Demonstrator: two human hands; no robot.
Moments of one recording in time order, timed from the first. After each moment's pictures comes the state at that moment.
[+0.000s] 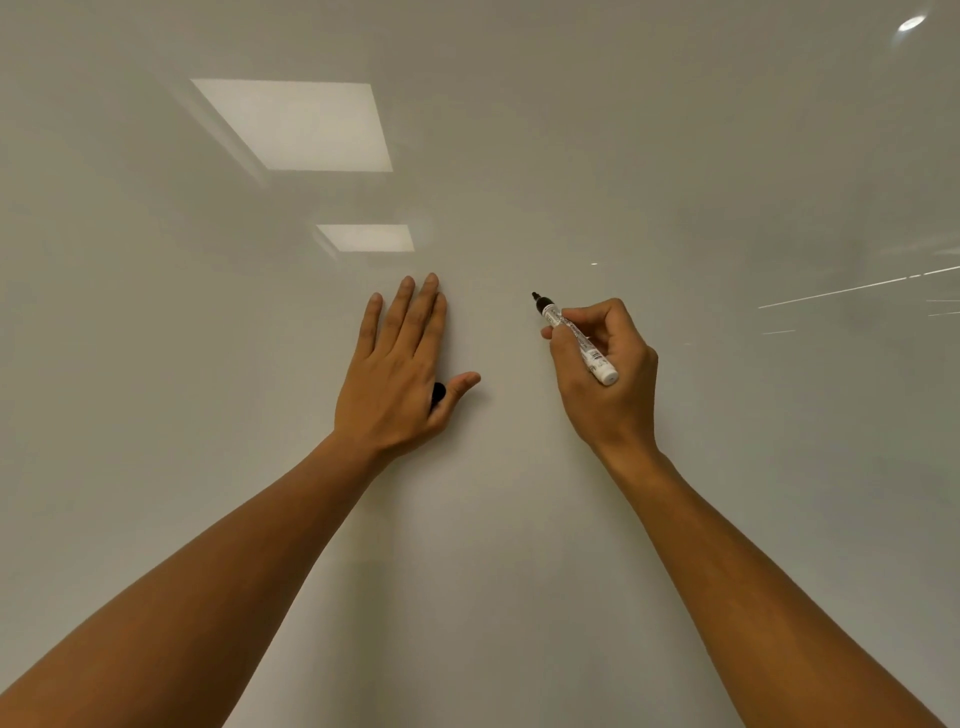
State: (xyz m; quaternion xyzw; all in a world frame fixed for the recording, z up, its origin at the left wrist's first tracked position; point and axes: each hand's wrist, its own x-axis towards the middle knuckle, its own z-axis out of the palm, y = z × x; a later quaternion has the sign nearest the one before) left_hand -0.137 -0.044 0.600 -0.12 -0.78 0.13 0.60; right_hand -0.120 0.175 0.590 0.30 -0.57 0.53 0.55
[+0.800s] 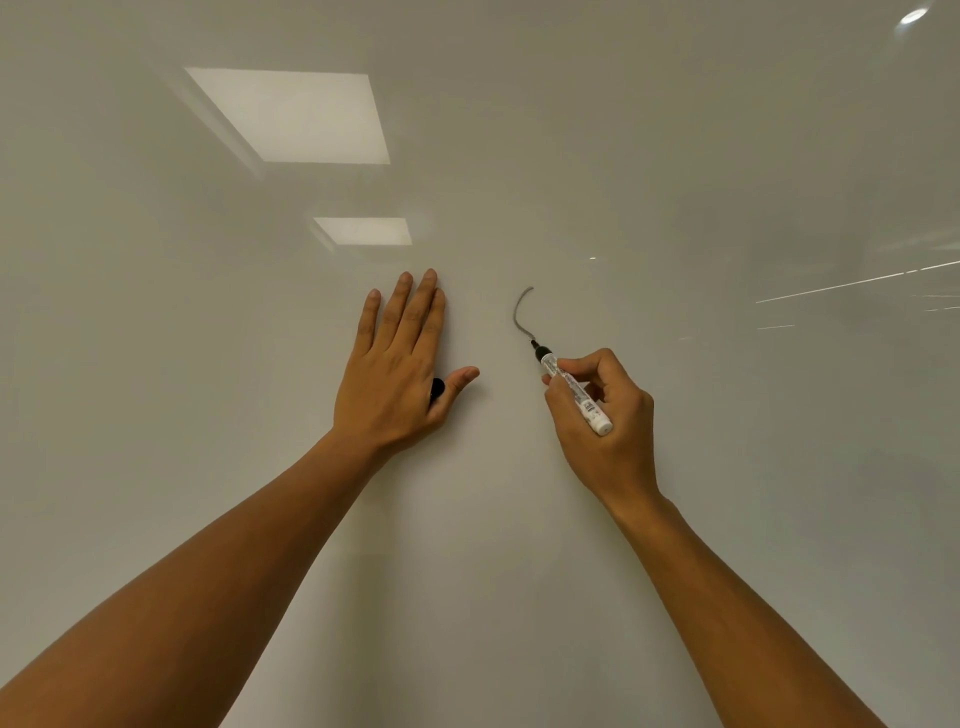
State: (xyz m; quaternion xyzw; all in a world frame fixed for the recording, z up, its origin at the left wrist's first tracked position) left_hand -0.136 -0.043 0.599 -0.11 -0.78 0.12 0.61; right_hand -0.131 0.183 0.548 0.29 -0.63 0.49 0.53
